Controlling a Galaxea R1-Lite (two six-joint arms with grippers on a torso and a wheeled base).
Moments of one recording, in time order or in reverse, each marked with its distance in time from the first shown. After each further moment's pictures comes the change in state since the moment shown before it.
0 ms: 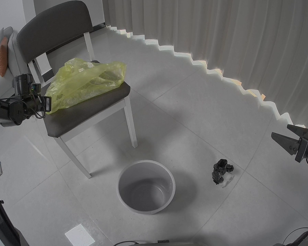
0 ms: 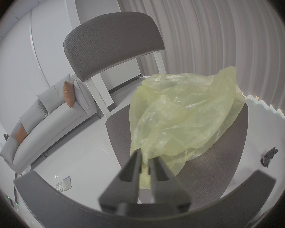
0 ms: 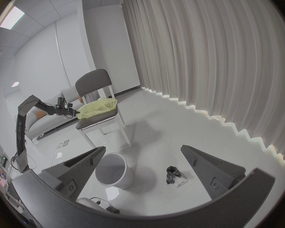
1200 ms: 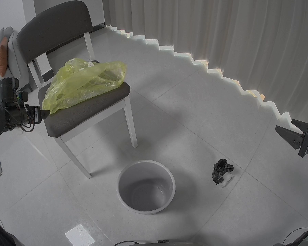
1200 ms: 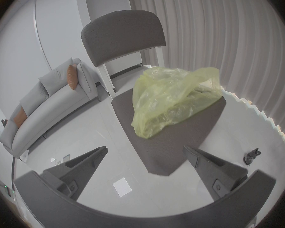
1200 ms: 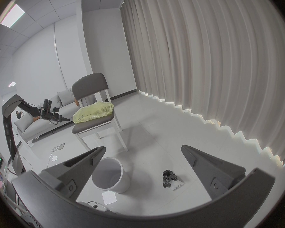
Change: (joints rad) left arm 0.001 -0.306 0.302 0.145 -0.011 -0.103; right arm -0.003 -0.023 -0.024 0.007 -0.042 0.005
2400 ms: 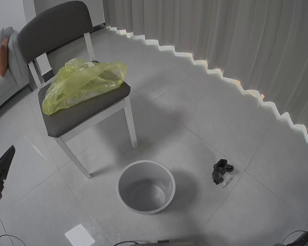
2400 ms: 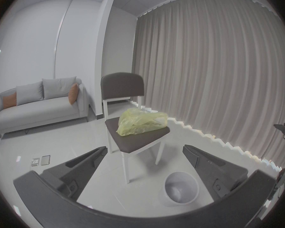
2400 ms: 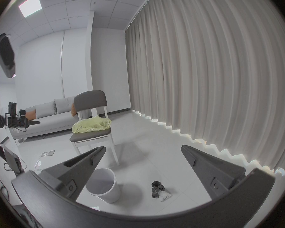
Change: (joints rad) left arm -0.109 -1.066 0.702 -0.037 -0.101 -0.219; right arm -0.054 -0.476 0.109 0.144 -0.050 -0.041
